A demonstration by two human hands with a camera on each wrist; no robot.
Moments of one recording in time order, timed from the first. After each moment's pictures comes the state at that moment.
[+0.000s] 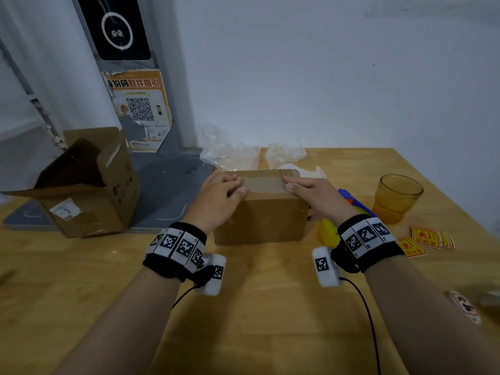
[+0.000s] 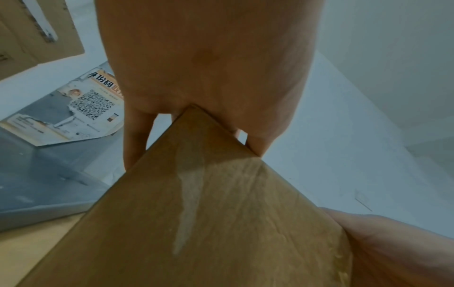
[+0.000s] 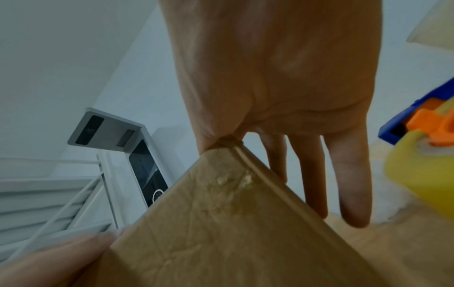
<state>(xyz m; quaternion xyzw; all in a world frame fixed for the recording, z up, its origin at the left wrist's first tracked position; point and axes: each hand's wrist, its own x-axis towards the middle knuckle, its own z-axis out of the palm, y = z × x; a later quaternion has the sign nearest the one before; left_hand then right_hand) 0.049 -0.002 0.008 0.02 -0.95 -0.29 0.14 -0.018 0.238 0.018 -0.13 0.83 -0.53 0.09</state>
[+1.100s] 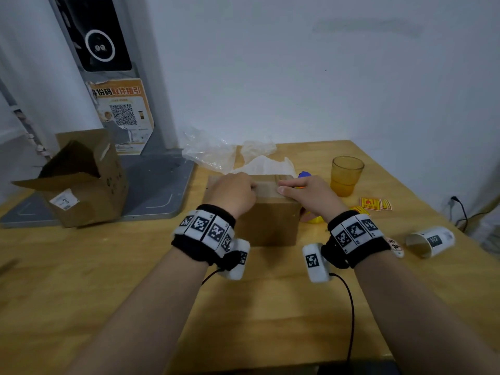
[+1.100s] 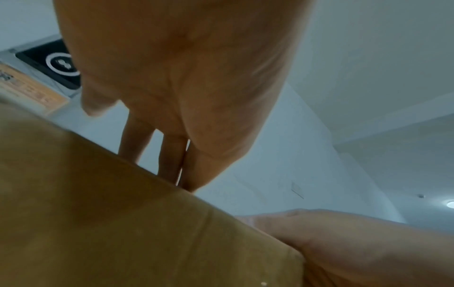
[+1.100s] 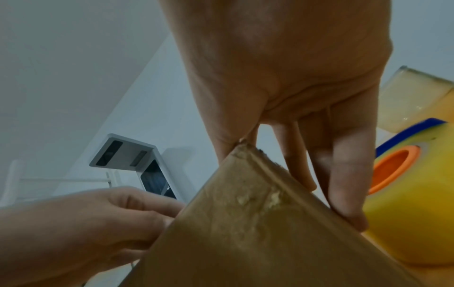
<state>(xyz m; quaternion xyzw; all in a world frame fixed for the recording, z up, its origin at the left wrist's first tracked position) 0.128 0.107 0.054 0.02 -0.98 -0.17 0.08 0.084 0.298 0.026 -0.06 0.86 -0.50 0.05</state>
